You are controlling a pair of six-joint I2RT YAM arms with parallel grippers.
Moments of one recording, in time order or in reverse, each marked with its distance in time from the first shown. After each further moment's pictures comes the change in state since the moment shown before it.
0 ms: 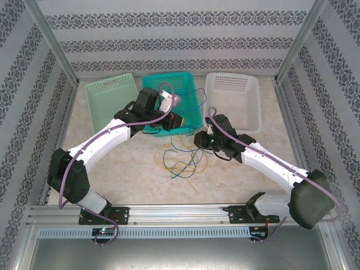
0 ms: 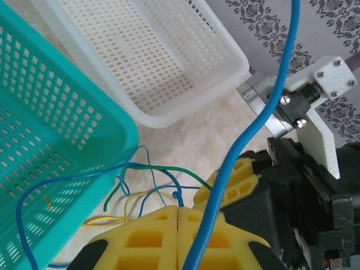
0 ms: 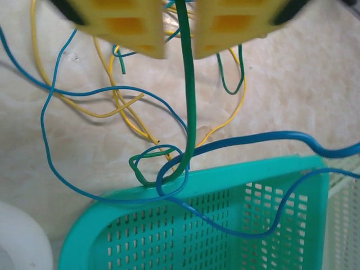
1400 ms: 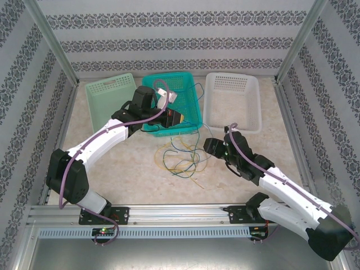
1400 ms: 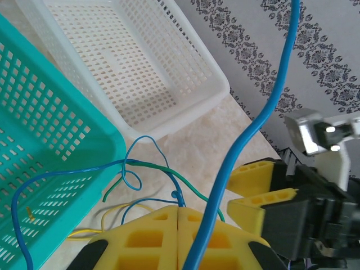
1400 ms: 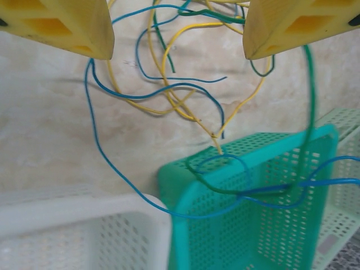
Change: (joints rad) left arm 0.042 -0.010 -0.031 0.099 0.084 -0.107; right arm 0.027 -0.364 -0.229 0.019 0.237 0.068
